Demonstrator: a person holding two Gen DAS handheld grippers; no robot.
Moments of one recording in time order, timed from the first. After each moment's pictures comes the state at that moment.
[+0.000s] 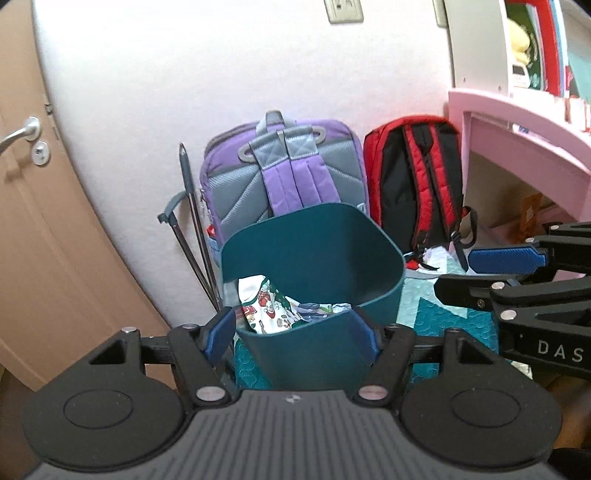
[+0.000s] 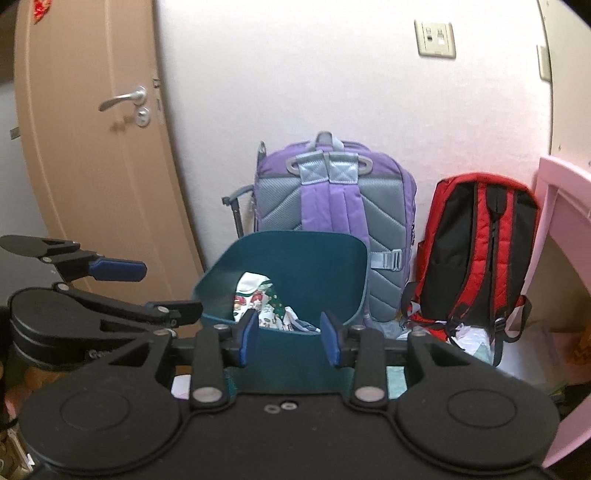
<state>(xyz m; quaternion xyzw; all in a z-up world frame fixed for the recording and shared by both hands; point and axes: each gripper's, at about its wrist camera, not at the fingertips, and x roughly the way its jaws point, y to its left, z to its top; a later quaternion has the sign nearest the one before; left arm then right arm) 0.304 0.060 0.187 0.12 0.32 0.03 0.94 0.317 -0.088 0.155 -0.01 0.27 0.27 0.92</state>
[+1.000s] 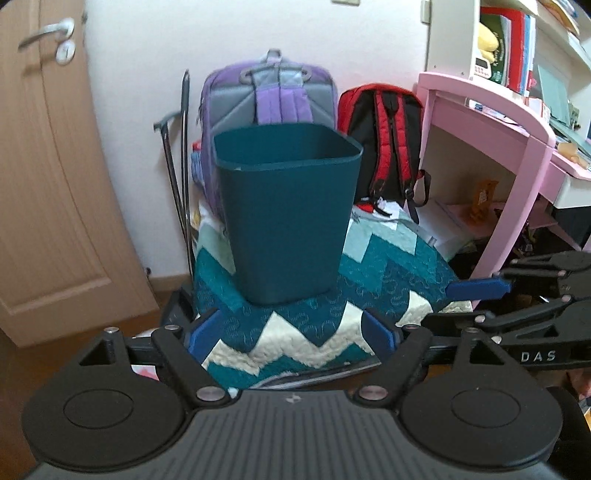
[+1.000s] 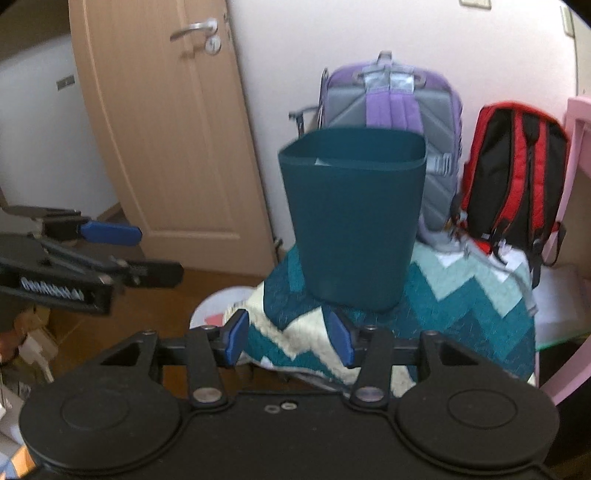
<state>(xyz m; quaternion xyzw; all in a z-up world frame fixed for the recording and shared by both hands) 0.156 0.103 0.089 0.02 0.34 -0.02 0.94 0.200 -0.093 0.050 -0.04 0.34 0.34 0.87</state>
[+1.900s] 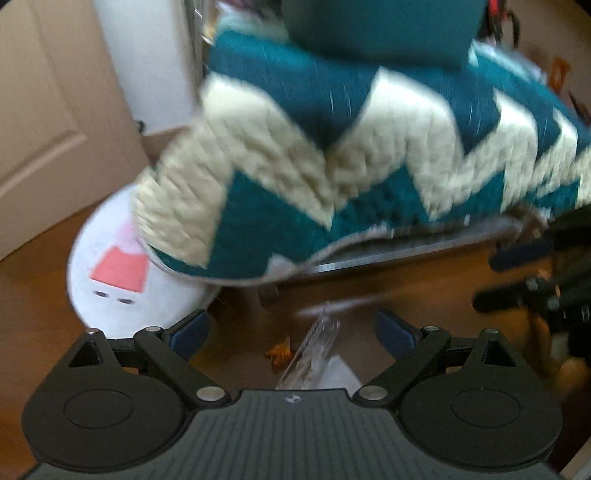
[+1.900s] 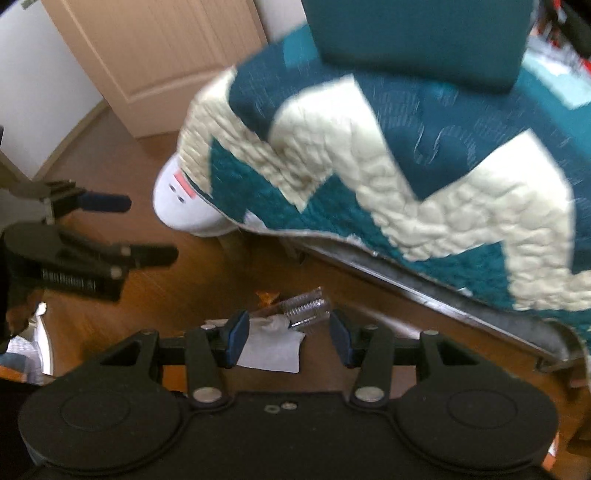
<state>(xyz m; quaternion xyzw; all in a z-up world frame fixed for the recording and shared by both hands) 0.243 0.211 -0.241 0.04 0.50 0.00 0.87 0.289 0.013 -0.249 -0.08 0.53 0.35 0.77</state>
